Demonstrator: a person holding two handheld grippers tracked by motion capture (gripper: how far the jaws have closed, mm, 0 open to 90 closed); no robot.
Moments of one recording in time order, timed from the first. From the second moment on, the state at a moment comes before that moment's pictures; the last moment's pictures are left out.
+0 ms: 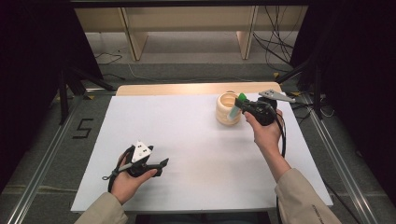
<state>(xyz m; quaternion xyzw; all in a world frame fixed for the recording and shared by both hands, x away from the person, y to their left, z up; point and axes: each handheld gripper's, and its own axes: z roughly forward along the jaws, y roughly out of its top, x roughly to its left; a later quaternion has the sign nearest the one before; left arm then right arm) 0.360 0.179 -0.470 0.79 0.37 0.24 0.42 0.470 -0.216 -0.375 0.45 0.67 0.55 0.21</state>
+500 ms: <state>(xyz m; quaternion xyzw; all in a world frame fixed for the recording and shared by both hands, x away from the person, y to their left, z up) 0.360 0.179 -0.470 0.79 0.37 0.24 0.42 0.482 -0.217 -0.366 0.46 0.66 0.56 0.22</state>
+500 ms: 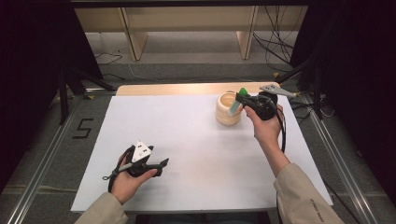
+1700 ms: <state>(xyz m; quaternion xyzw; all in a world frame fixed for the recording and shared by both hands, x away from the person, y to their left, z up) 0.360 0.178 -0.471 0.79 0.38 0.23 0.42 0.511 -0.216 -0.357 0.48 0.64 0.55 0.24</state>
